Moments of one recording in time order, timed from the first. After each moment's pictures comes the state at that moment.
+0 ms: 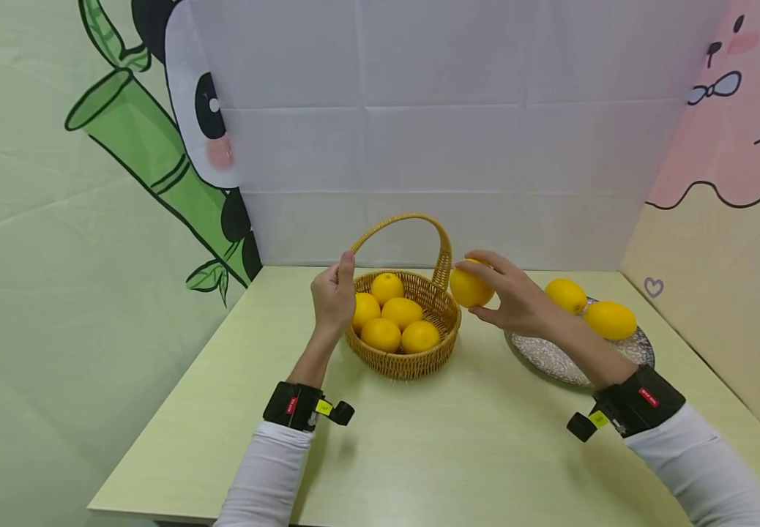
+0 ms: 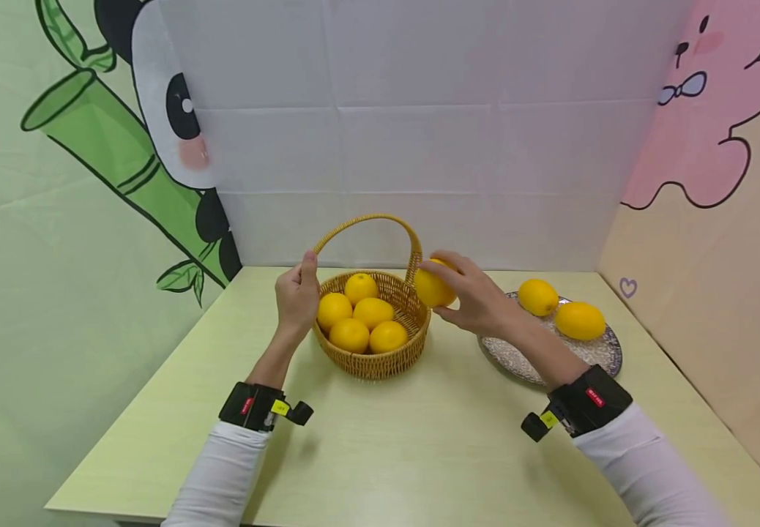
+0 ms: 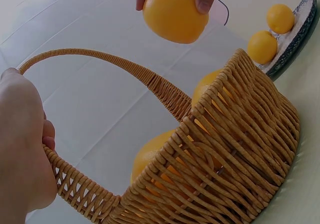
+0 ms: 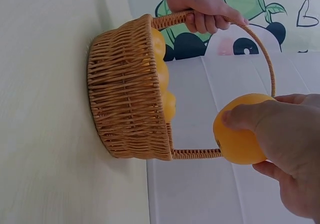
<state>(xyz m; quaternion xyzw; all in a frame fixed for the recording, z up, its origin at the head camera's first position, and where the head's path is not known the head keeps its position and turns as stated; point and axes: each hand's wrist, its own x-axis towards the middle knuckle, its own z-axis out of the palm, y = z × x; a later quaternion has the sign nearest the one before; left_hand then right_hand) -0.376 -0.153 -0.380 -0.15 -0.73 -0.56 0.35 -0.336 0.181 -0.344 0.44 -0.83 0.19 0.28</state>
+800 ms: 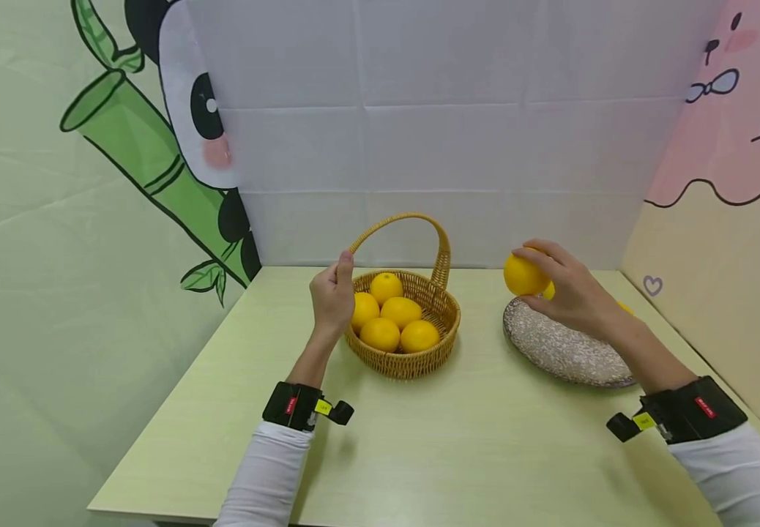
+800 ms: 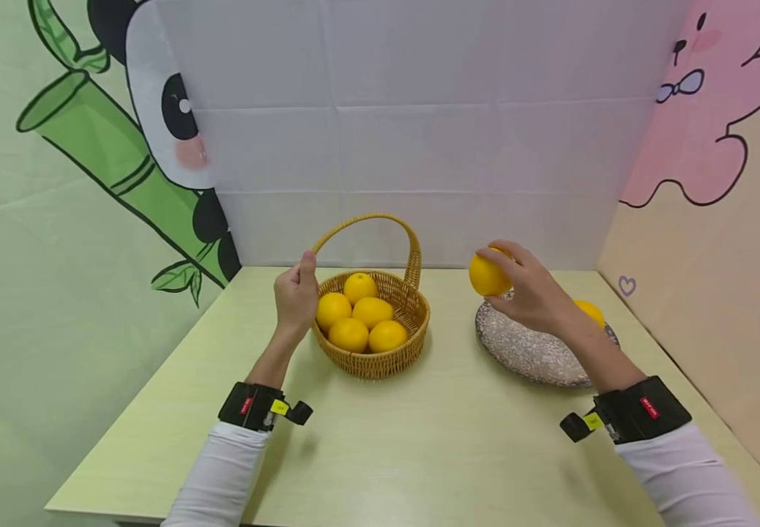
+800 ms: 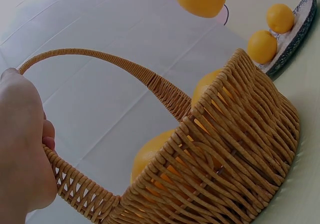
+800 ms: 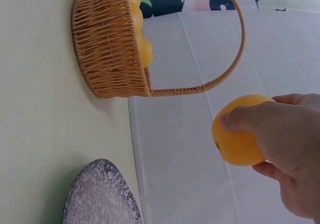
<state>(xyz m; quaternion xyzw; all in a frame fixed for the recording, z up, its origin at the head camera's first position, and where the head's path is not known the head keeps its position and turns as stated) -0.377 -0.149 -0.381 -0.14 -0.73 -0.56 0.36 -0.329 0.258 -0.339 0.36 -0.86 0.18 0.31</state>
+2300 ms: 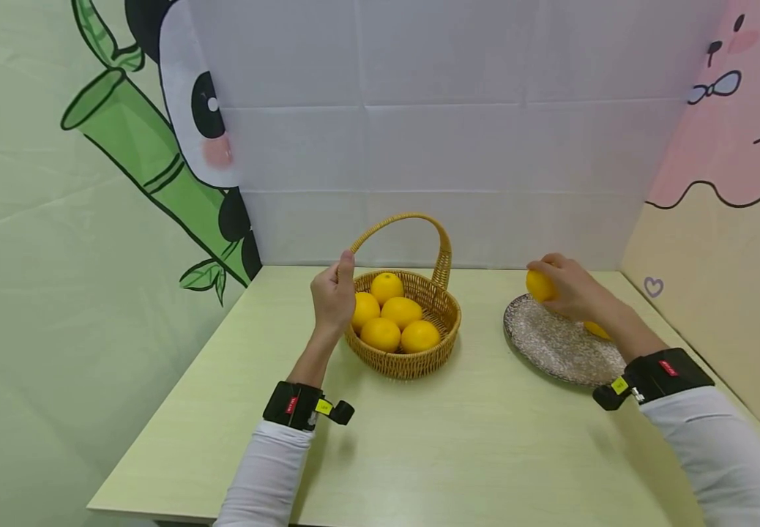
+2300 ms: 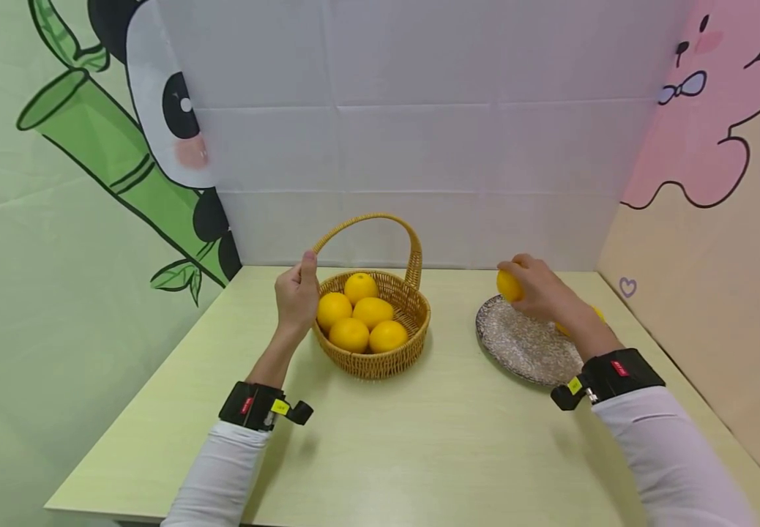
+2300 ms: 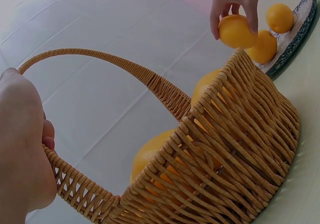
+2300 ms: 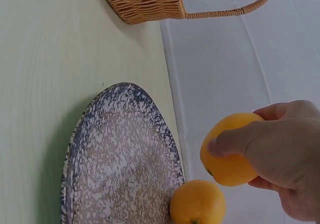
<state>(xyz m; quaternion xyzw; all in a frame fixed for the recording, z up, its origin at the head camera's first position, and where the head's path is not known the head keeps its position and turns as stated) -0.377 -0.149 -0.381 -0.15 -0.73 -0.56 0.36 -0.378 0.300 -0.372 0.26 -0.95 0.13 0.15</state>
